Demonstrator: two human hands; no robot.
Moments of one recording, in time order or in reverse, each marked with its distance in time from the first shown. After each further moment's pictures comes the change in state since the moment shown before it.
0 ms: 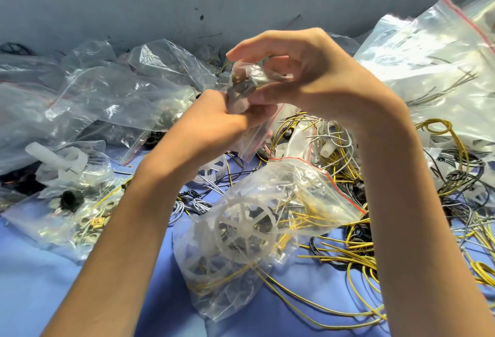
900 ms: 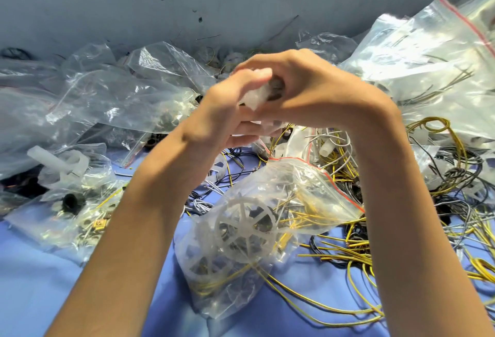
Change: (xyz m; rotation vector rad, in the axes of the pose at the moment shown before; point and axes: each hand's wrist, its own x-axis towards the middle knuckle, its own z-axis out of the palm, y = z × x) left_hand -0.006 0.019 0.005 -0.257 -0.199 -0.068; right_hand -0.001 -0.001 0.002 -0.368 -0.042 0.048
